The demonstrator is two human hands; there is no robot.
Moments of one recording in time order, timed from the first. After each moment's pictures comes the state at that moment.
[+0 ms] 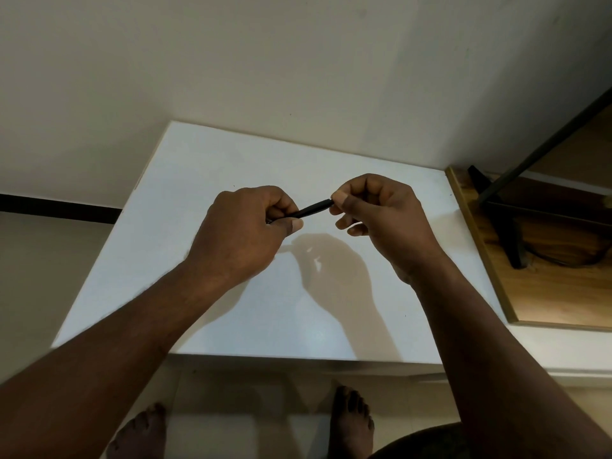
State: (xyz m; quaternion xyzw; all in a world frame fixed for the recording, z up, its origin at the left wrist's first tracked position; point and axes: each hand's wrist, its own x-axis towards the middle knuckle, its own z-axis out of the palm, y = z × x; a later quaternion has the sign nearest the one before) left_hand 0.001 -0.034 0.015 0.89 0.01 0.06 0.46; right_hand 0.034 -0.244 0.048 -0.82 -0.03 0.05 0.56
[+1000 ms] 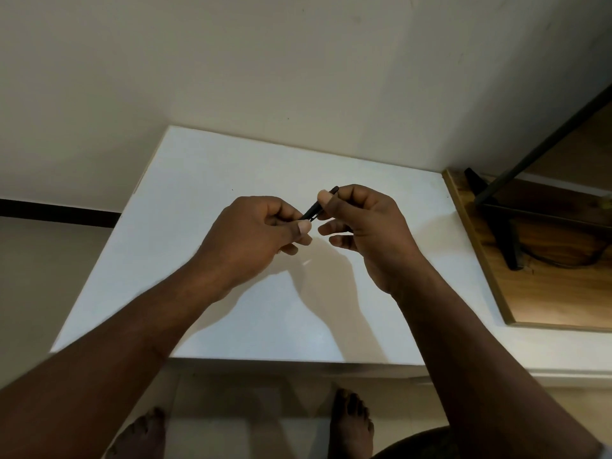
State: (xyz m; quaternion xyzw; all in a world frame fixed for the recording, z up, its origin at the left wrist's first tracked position) left_hand -0.003 -0.039 0.020 0.78 0.03 -0.07 0.62; right_hand 0.027 -0.229 0.043 -0.77 0.01 0.11 0.63
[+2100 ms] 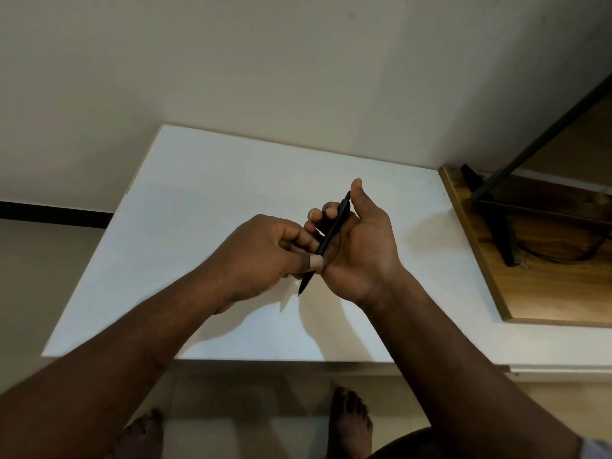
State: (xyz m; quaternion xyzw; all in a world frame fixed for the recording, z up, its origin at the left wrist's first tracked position) left_hand -0.008 -0.050 0.011 0.80 -0.05 -0.15 0.58; right_hand 0.017 -0.207 0.030 -0.42 0.20 0.20 0.86
